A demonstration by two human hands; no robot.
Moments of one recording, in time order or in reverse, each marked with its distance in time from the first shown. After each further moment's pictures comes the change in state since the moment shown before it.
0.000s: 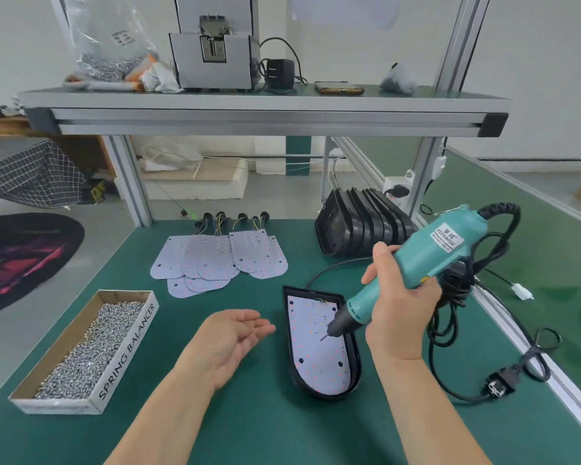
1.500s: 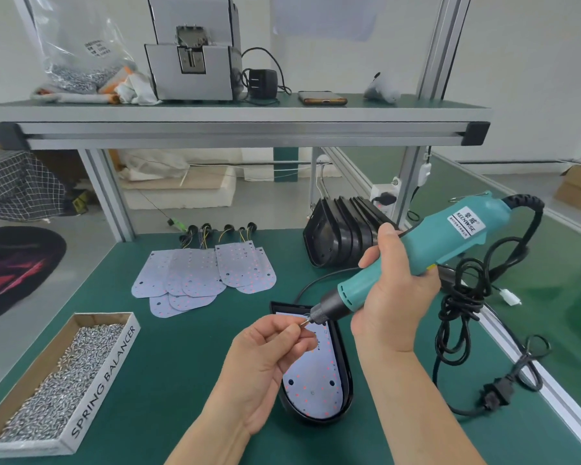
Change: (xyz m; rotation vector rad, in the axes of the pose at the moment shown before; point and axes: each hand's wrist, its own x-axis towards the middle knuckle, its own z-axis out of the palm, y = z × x) left_hand -0.026 -0.017 0.057 -0.203 -0.287 0.203; right_hand 0.018 -0.026 0.027 0.159 0.138 0.095
